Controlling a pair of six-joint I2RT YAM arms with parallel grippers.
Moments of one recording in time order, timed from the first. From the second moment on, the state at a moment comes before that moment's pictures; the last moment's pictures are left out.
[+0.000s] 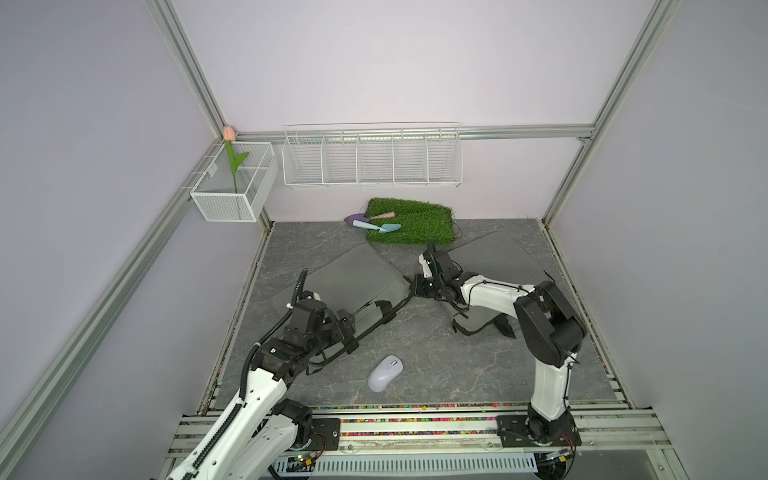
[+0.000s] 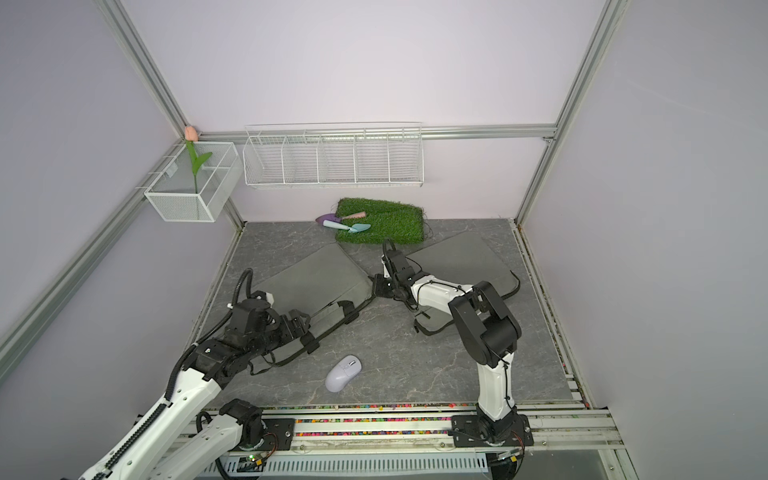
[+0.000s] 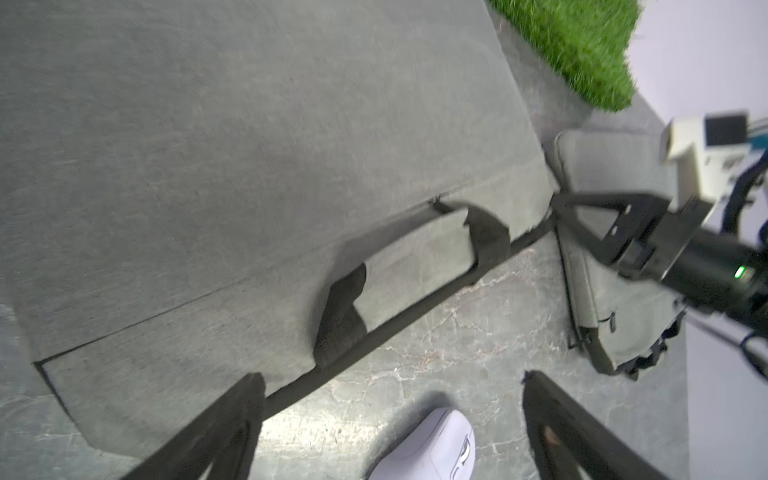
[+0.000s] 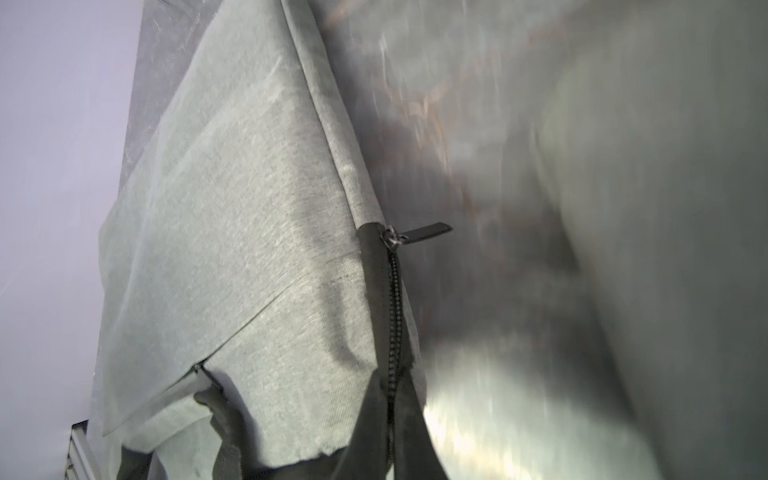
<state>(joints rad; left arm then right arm) -0.47 0.80 0.64 -0.67 0.00 -0.76 0.59 2.00 1.32 -0.15 -0.23 0.61</state>
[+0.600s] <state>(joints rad) -0.76 1.16 0.77 -0.77 -0.25 -0.72 0.44 2.22 1.74 -0.41 -0.35 0.42</state>
